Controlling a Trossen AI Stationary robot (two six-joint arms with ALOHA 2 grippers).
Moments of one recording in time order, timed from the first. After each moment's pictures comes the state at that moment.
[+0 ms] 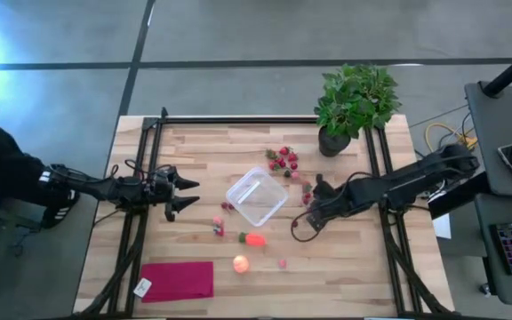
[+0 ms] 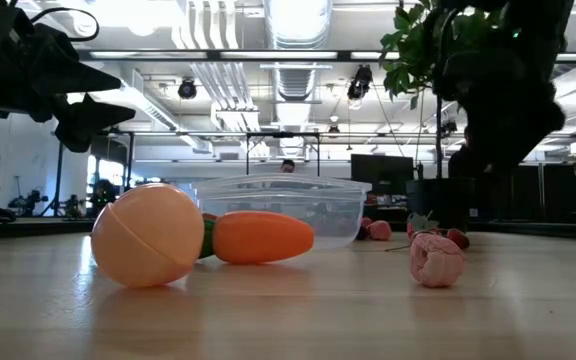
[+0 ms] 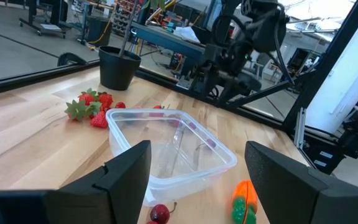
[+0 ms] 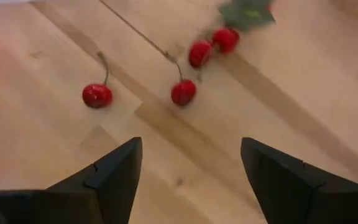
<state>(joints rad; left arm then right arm) -0.22 0.17 0.00 0.07 -0.35 -0.36 0.27 1.40 0.89 -0.83 0.22 1.09</state>
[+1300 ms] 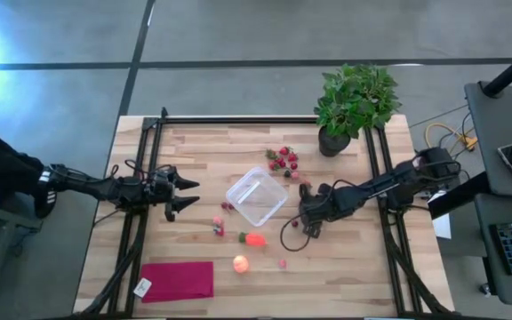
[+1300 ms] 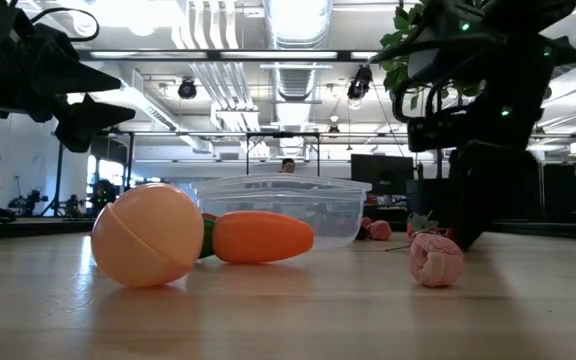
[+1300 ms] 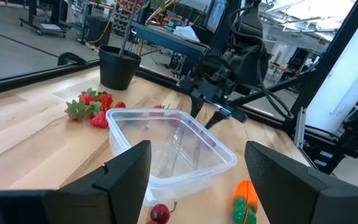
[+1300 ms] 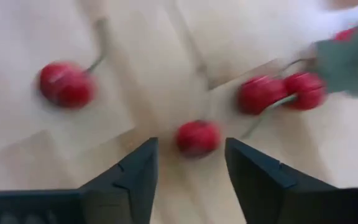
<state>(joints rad) -0.22 0.18 0.00 0.07 -0.35 -0.36 0.21 1.60 0.77 -0.49 0.25 0.63</state>
